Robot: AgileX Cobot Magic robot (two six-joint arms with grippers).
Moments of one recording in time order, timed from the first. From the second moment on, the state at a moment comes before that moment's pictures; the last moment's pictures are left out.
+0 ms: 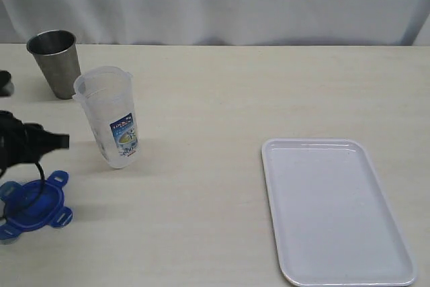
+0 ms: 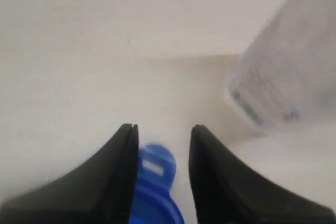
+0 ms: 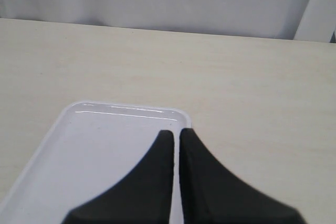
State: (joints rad) left arm -0.10 1.52 -0.54 1.48 -0.06 -1.63; right arm 0.06 0.01 0.00 -0.05 0.34 -0.01
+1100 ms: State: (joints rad) left arm 0.09 1.80 -1.03 0.01 0.85 0.30; right arm 0.06 0.01 0.00 -0.05 0.34 -0.01
